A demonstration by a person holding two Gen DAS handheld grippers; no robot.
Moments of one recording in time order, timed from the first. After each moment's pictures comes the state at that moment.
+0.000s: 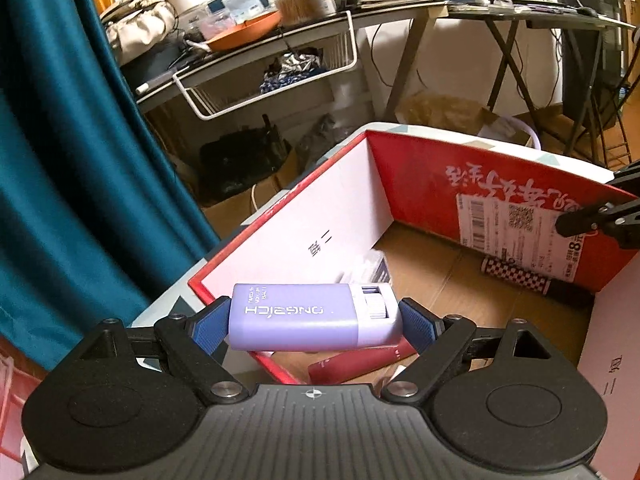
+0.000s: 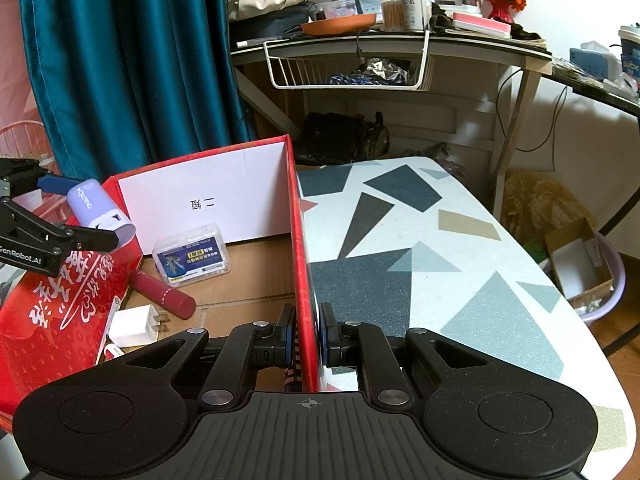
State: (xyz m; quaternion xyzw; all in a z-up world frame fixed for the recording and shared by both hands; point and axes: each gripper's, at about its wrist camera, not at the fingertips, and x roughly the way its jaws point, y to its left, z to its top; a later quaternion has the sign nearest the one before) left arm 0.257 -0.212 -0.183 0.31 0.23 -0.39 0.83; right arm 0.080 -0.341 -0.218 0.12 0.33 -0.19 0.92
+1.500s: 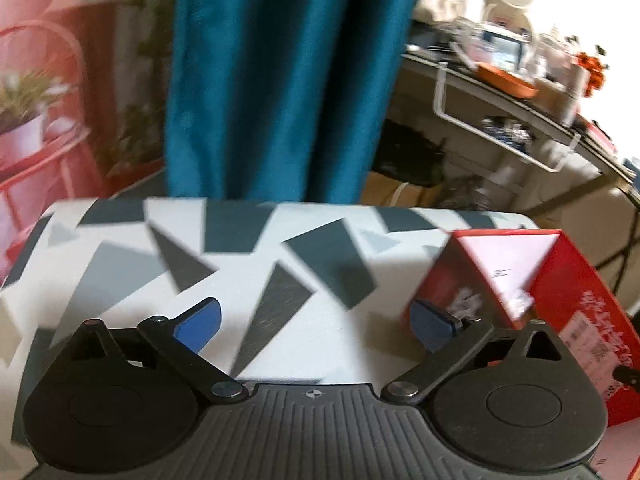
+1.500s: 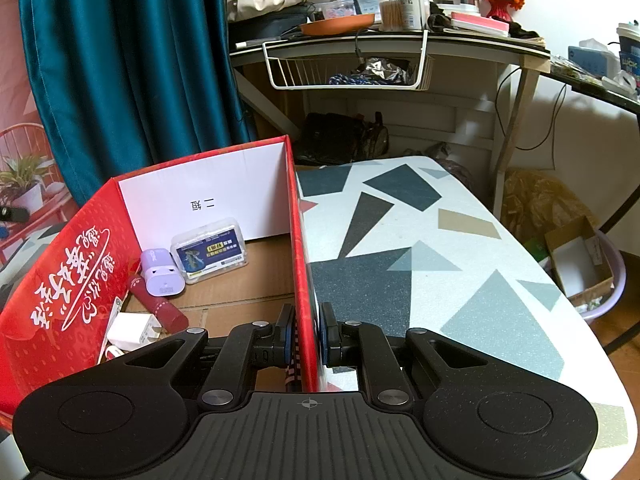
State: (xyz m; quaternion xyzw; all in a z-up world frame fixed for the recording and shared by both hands) left arm 0.316 -0.029 -0.167 0.00 0.35 -0.20 0.92; right arm 0.080 -0.340 -0.218 0.12 0.33 -0.19 0.92
